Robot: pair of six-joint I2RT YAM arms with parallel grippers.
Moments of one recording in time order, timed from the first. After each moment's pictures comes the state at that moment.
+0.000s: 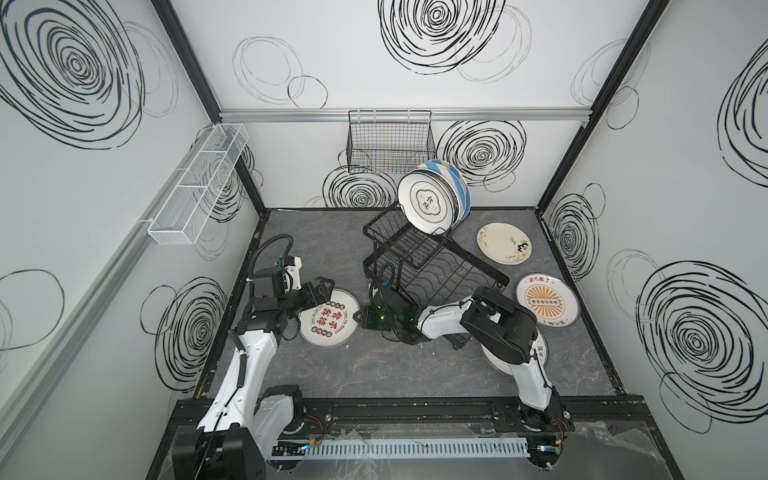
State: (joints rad) left arm 0.14 0.97 0.63 -0.37 0.50 -0.35; right arm 0.99 2.10 1.09 0.40 -0.13 1.04
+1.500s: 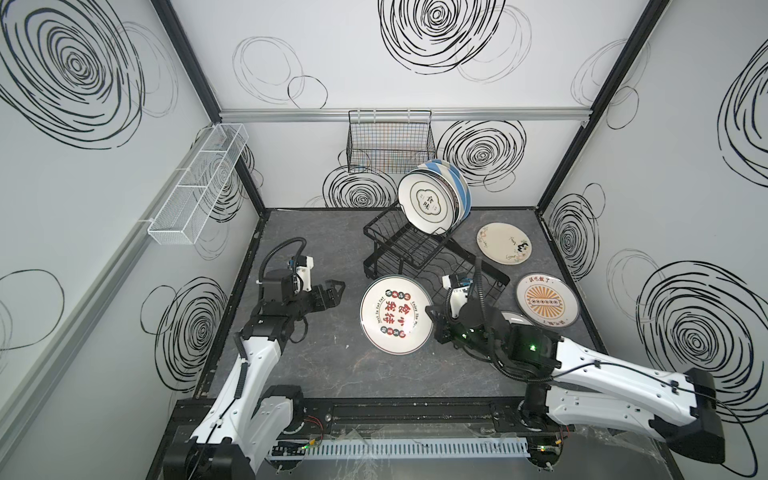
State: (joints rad) left arm 0.01 0.91 0.60 -0.32 0.47 -0.35; right arm 1.11 0.92 0.81 -0.40 0.34 0.70
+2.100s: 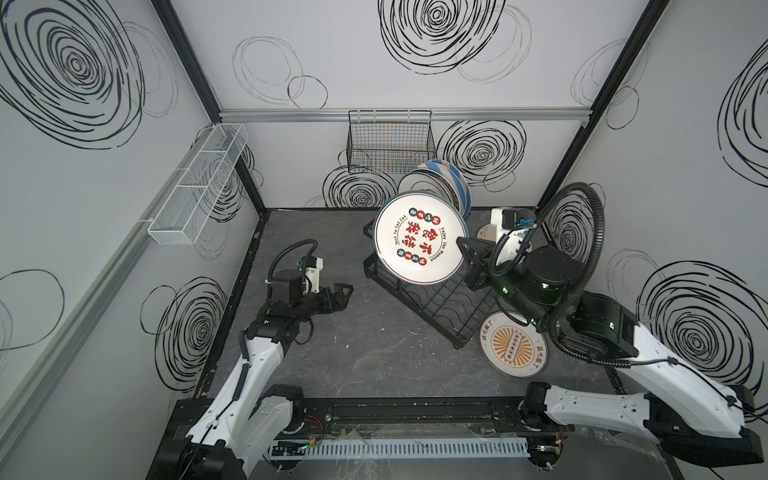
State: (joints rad) left arm -0.09 0.91 0.60 -0.32 0.44 -0.34; right arm 1.02 1.03 1.44 -0.56 0.54 0.36
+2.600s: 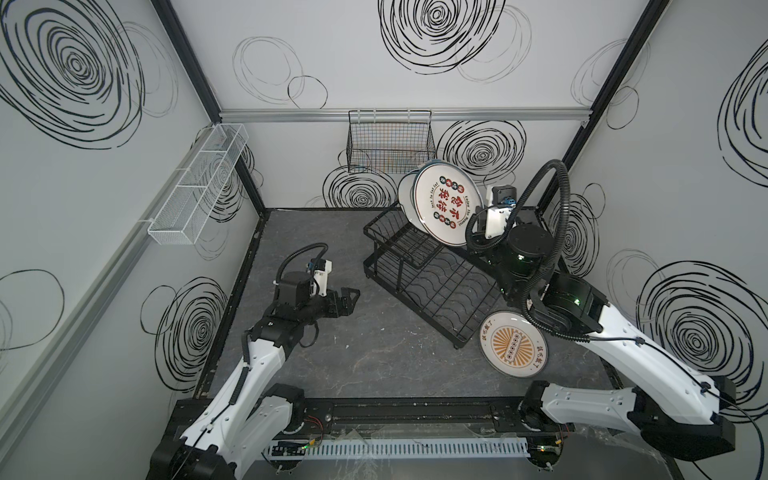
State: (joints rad) left arm -0.17 0.89 0.60 -0.34 0.39 -0.34; right arm 0.91 1.12 1.41 -0.35 0.83 -0.03
